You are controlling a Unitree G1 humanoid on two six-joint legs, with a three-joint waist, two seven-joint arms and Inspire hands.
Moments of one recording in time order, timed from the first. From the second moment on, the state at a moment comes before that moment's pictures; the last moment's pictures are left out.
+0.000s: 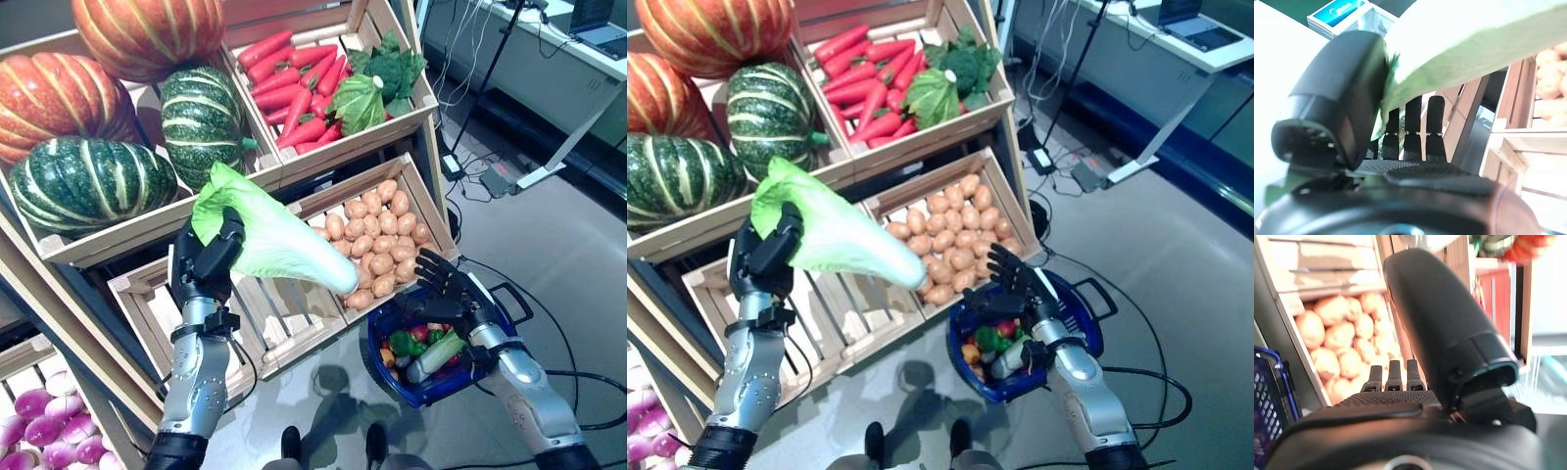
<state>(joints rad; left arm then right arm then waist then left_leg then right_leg) -0.06 0.32 -0.04 0.00 -0.82 -0.29 0.16 0.01 -0.53 0.08 -0.07 0.52 0.19 0.14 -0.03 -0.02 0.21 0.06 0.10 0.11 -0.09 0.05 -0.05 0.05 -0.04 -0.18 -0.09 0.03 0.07</state>
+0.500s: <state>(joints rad) -0.05 0.33 -0.06 0.01 -0.82 -0.21 0.16 -0.09 -0.64 0.14 -0.13 0.53 0.33 0.29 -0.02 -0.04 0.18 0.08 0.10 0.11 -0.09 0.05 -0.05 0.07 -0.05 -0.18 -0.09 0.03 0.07</state>
